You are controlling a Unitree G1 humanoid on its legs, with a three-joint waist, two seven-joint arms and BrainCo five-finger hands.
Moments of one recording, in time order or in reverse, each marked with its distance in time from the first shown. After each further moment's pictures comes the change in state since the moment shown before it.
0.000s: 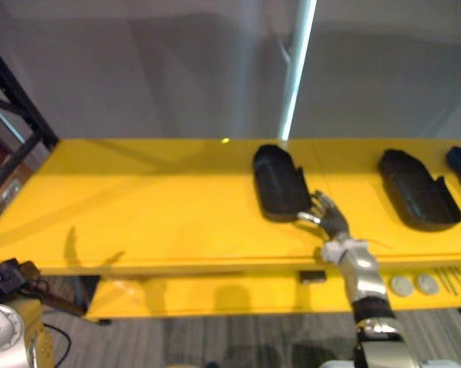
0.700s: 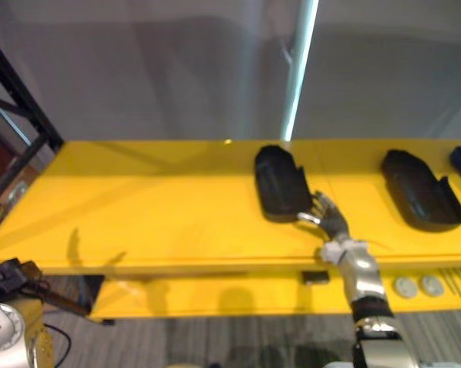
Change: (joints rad) left arm 0.000 0.000 0.000 0.019 0.000 0.014 -0.003; right arm -0.006 0.000 -0.001 0.033 0.000 -0.024 0.008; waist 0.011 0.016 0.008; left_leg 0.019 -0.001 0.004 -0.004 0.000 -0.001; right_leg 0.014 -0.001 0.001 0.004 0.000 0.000
